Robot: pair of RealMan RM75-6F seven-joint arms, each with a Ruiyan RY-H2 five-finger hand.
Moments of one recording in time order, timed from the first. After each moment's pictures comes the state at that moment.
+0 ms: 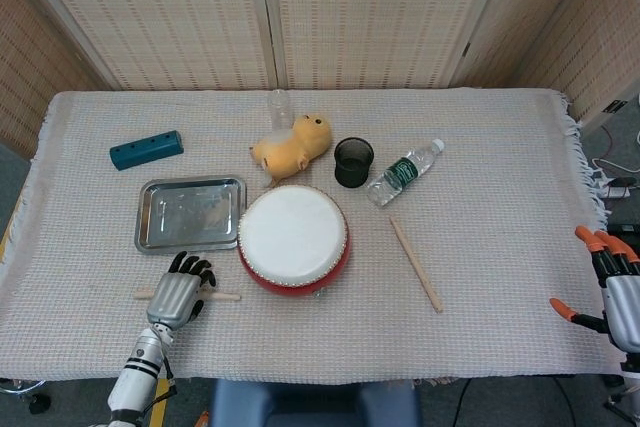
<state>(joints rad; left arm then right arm) -0.39 -1.59 -0.08 -1.61 1.17 1.15 0.56 0.03 -1.10 0.07 -1.52 -1.55 1.56 0.22</state>
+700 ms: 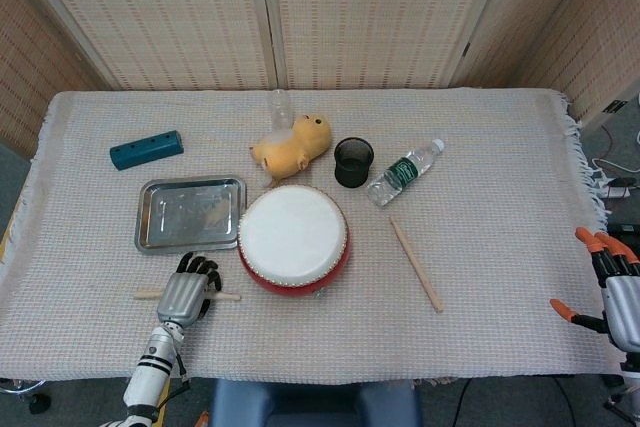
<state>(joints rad) -0.41 -1.67 -0.09 -1.54 1.11 1.17 0.56 0.03 -1.11 0.06 -1.52 -1.54 1.54 0.22</state>
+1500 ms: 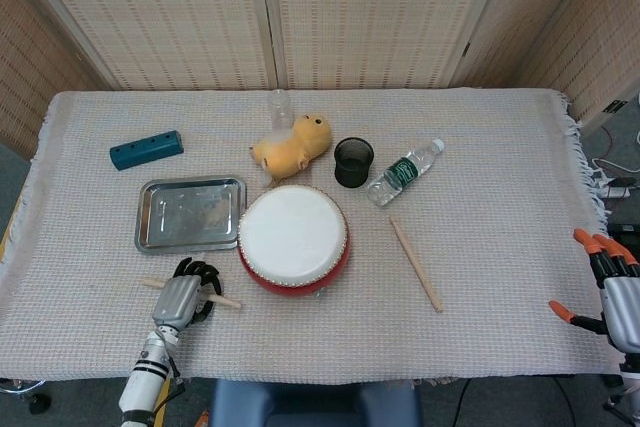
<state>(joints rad) -0.37 -1.64 -0.09 -1.59 1.13 1.18 0.30 0.03 -1.10 0.06 -1.53 -1.53 1.54 0.21</state>
